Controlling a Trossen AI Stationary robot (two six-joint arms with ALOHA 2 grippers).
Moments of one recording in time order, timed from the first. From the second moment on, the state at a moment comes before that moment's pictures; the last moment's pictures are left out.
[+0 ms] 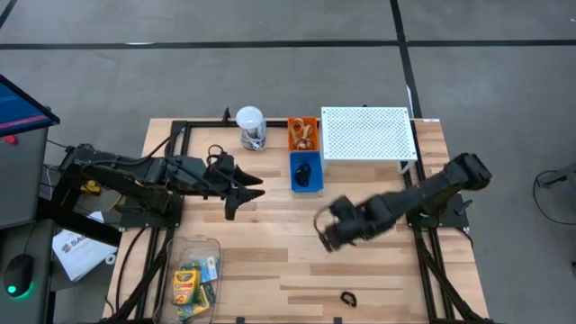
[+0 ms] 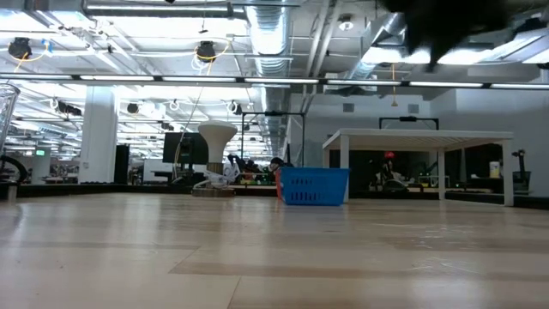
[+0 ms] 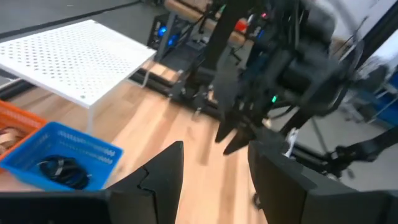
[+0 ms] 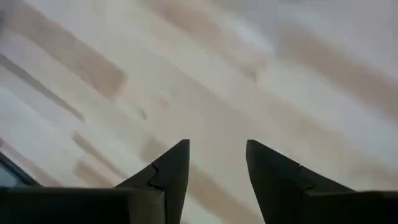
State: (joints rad) left arm -0.23 1.07 1.05 -0.24 -0.32 -0.50; right arm 0.45 1.63 1.40 -1.12 0.22 1.41
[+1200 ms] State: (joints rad) left arm -0.54 1.19 1.05 0.08 -0.58 -0.62; right arm 0.89 1.77 1.14 -0.63 0.15 1.86
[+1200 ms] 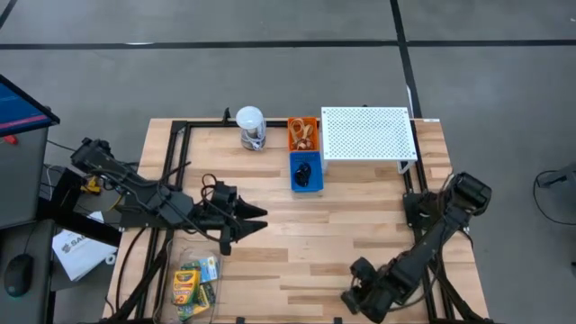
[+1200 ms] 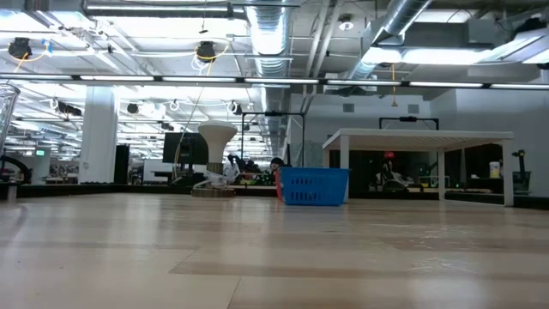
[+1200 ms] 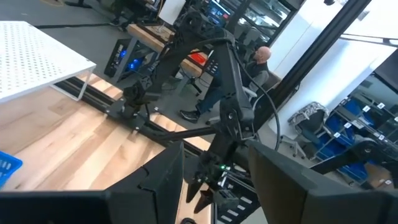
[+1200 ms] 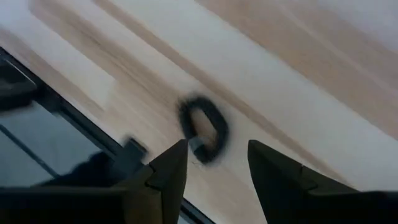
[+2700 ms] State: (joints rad) left arm -0.57 1.24 1.05 0.14 -0.59 -0.63; right arm 0.70 1.96 1.54 -0.93 0.46 1.49
